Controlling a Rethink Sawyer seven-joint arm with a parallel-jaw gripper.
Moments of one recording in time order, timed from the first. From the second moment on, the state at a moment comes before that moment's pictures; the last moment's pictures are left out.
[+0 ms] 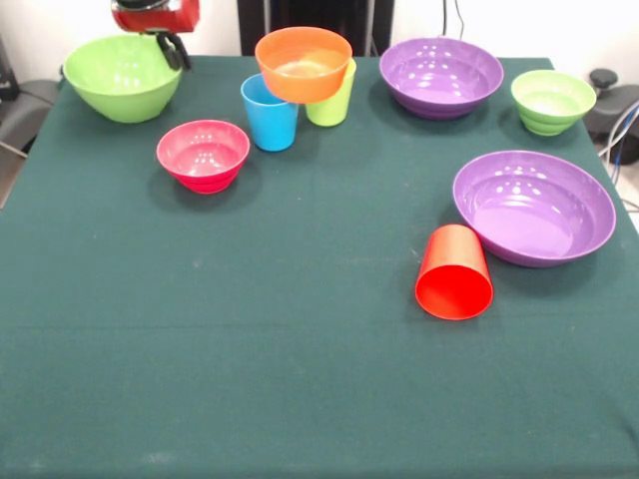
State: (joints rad) arm -1.19 -0.56 0.49 1.96 -0.68 0.65 1.82
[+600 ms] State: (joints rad) arm -1.19 -0.57 0.49 2.01 -0.65 0.66 1.82
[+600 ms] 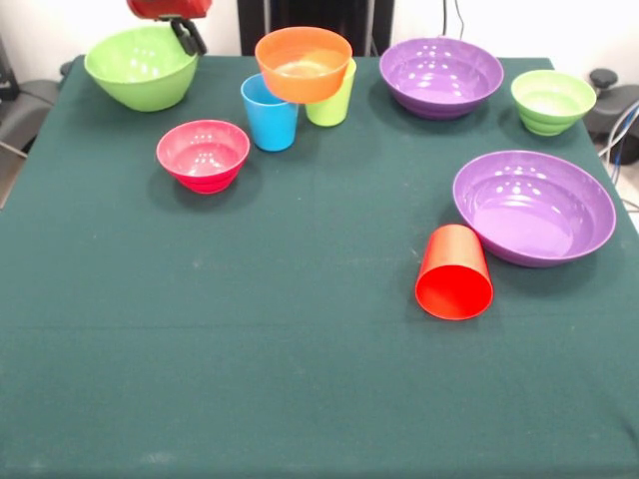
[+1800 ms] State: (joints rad) arm -1.15 -0.77 0.49 2.08 -0.57 0.69 1.82
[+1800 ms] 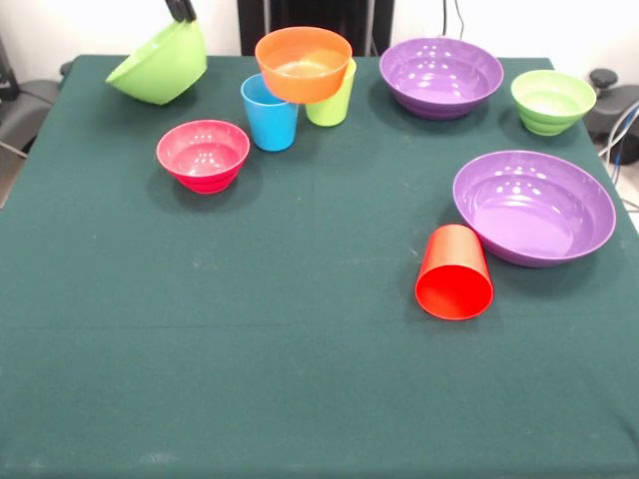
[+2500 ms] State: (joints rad) arm -1.10 -0.86 0.49 2.10 -0.54 0.71 1.82
